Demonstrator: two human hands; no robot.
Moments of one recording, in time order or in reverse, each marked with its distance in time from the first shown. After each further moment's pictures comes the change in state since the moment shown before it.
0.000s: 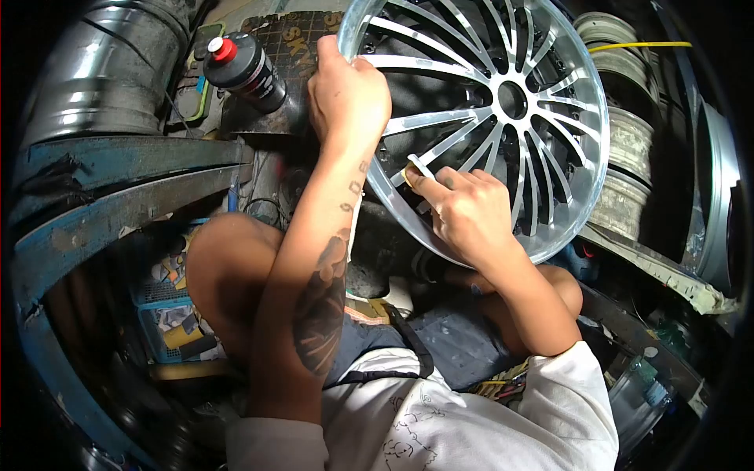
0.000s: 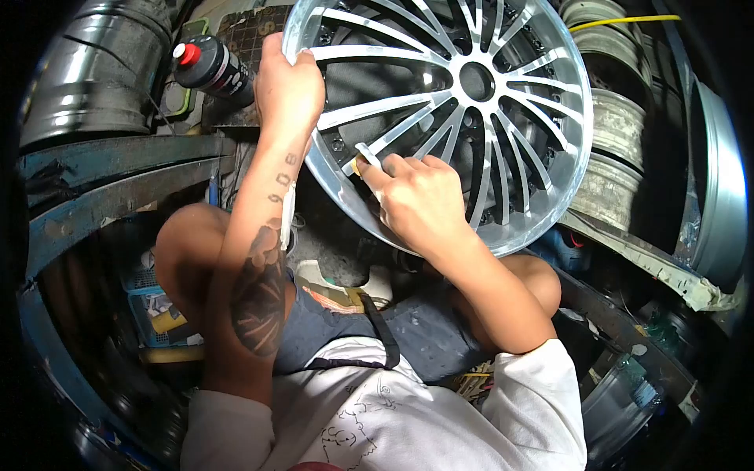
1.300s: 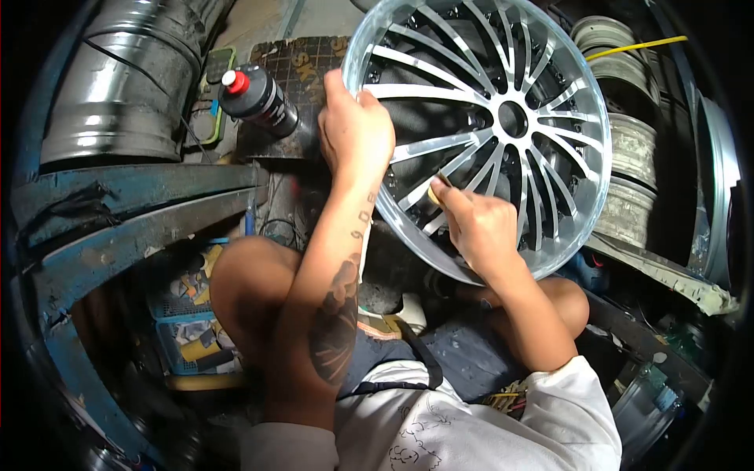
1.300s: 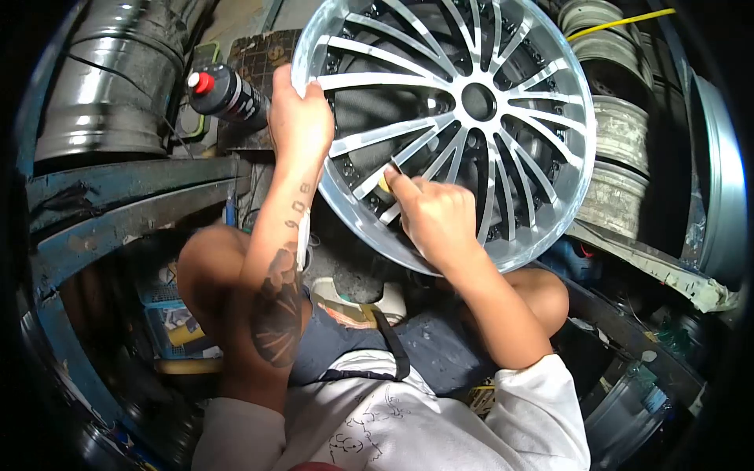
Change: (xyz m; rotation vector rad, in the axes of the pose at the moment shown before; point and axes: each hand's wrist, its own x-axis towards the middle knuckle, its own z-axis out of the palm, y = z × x) left_hand 0.007 0.001 0.002 0.007 0.002 0.042; right_hand 0.006 0.012 0.015 0.077 0.204 0.124
